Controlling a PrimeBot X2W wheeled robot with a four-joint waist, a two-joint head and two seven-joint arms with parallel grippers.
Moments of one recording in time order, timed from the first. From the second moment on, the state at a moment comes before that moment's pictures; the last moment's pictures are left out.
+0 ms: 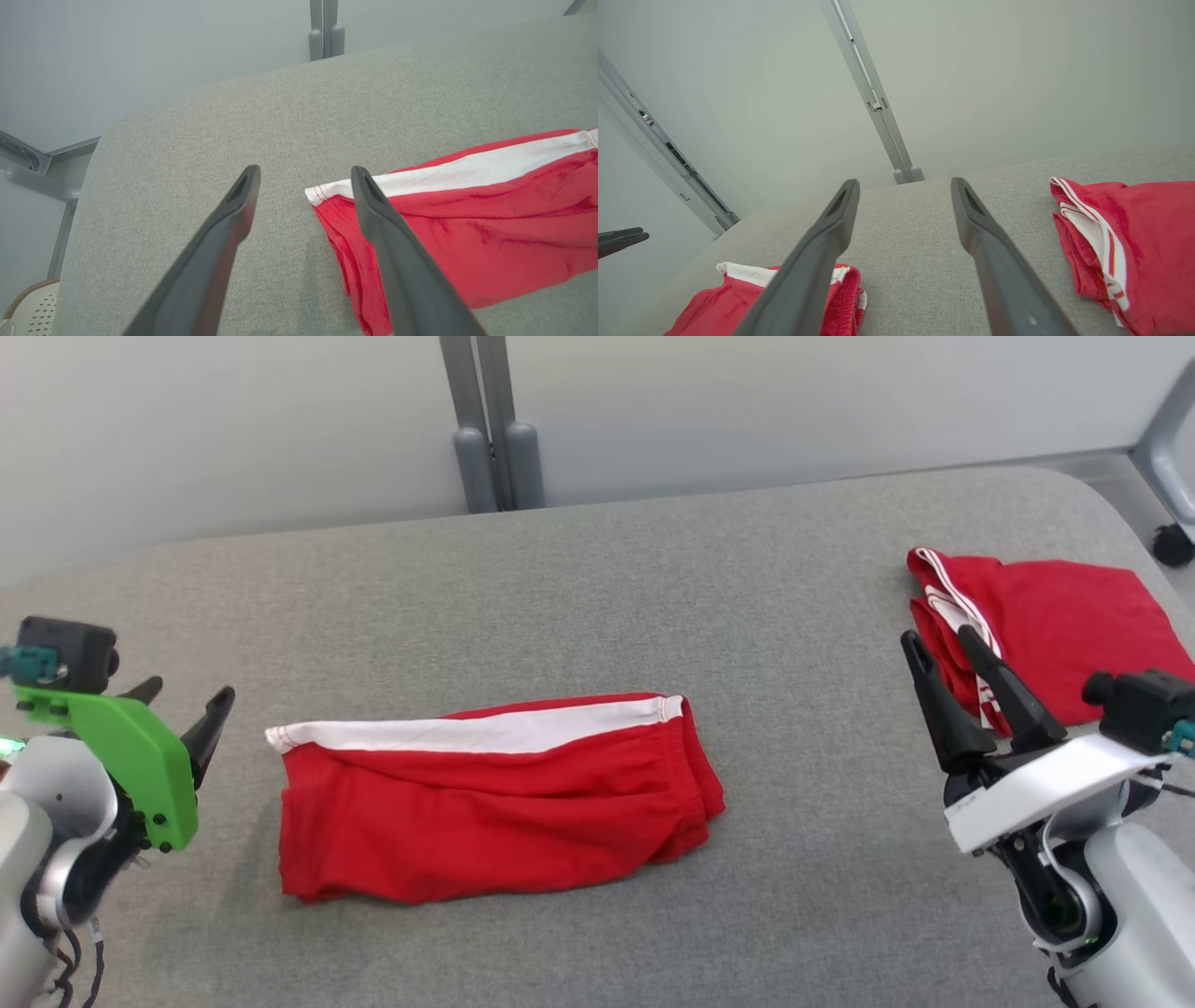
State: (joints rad) left arm -0.59 0.80 -0.75 0.29 -0.98 0.06 0.30; right arm -0.26 -0.40 0.29 0.14 0.79 0.13 -0.15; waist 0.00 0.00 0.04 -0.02
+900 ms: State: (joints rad) left arm -0.06 0.46 -0.37 0.04 -0.59 0.24 -0.26; right arm -0.08 -0.21 0.15 0.19 0.48 0.13 -0.26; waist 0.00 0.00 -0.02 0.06
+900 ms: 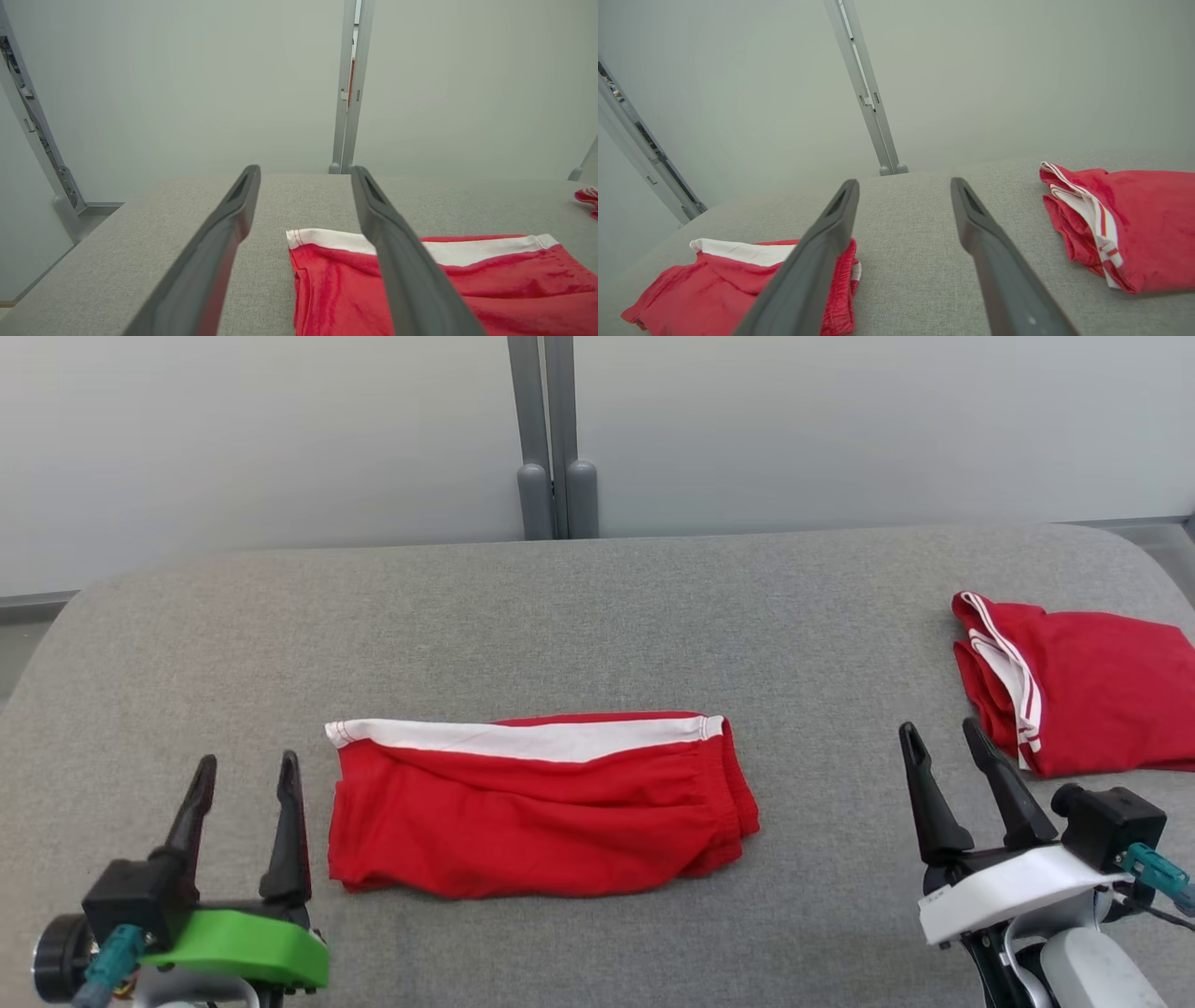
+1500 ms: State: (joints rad) left arm -0.02 0.26 -0.28 0.16 -0.42 0.05 -0.26; right arm -0.12 -0.20 0.22 0.28 0.46 0.13 -0.17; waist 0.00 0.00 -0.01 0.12
